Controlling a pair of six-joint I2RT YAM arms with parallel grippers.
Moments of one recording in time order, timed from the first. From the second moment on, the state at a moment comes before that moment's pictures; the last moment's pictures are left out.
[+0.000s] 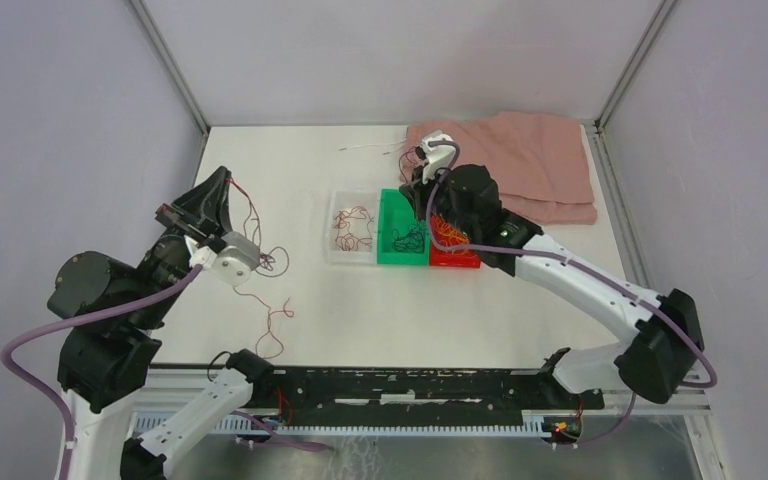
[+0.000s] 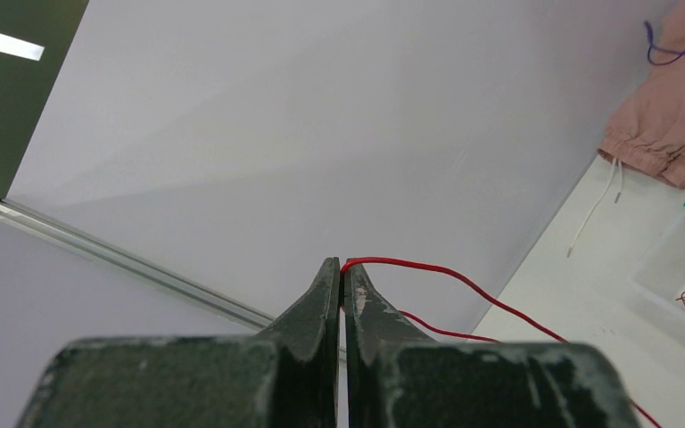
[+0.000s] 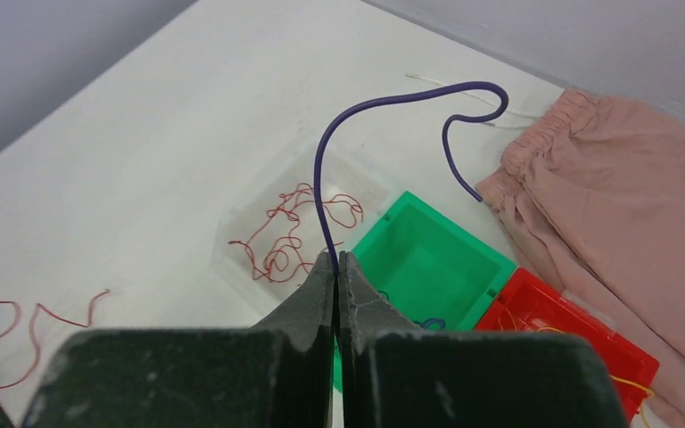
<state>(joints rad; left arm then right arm) -0.50 0.64 1.40 -0.55 0.06 1.06 0.78 1.30 1.10 0.02 0.09 0.13</state>
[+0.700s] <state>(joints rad) -0.50 0.63 1.40 -0.58 0.09 1.06 0.71 1.76 1.29 -0.03 0.04 0.08</state>
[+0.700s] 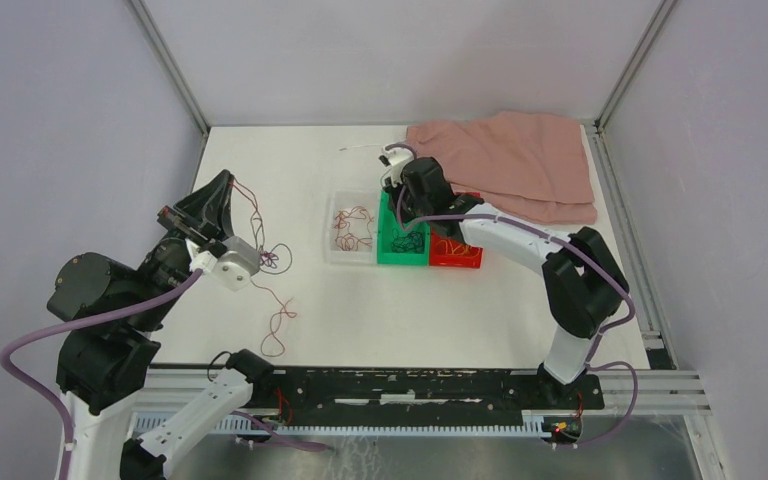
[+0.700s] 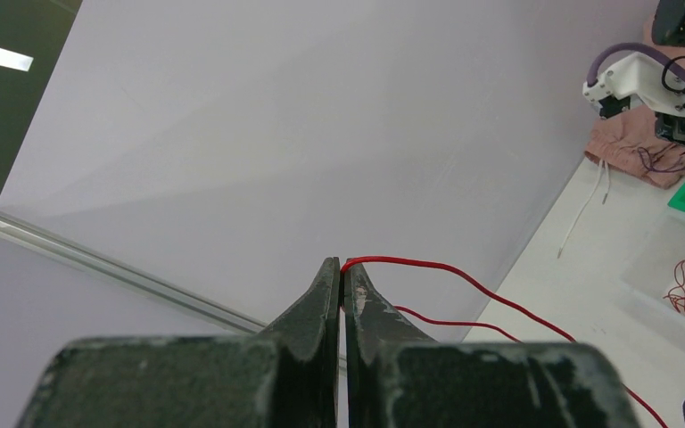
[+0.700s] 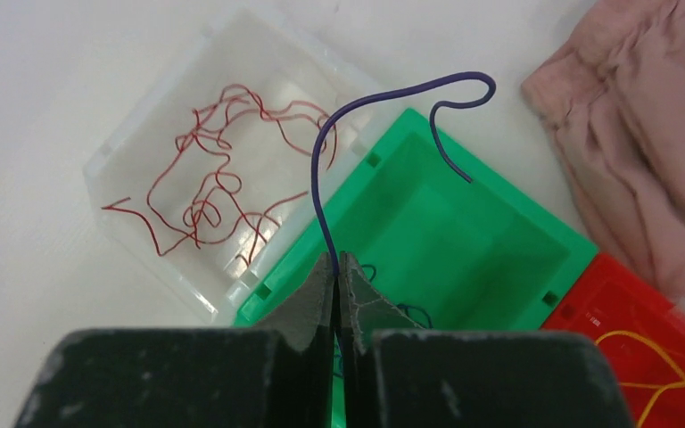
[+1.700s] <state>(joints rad) -0.50 0.63 1.40 -0.57 0.12 1.06 0.70 1.47 1.27 -0.12 -0.14 0.20</state>
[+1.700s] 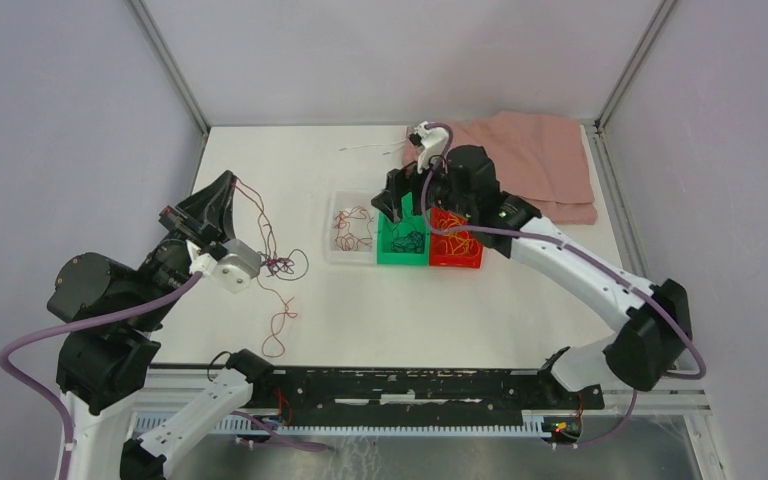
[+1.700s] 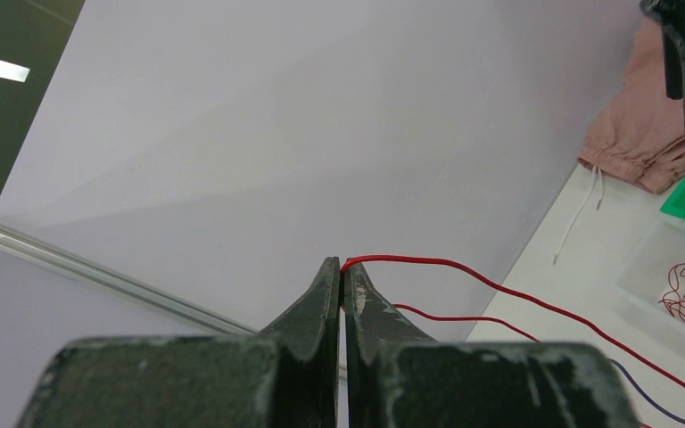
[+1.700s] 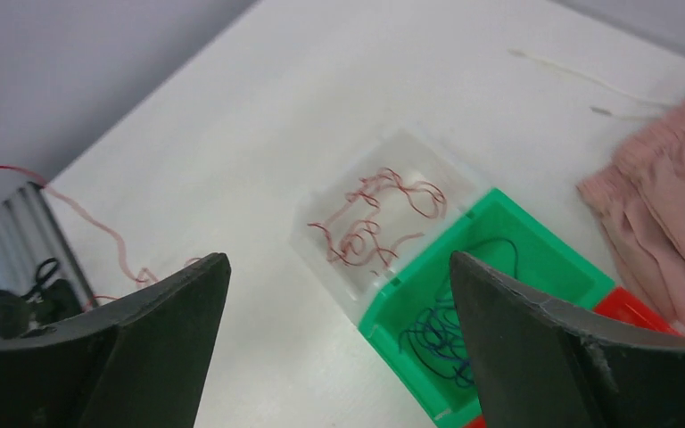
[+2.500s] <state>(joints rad) -0.50 0.63 1.41 -0.57 0.13 1.05 1.05 1.54 1.19 0.15 -0.31 0.52</state>
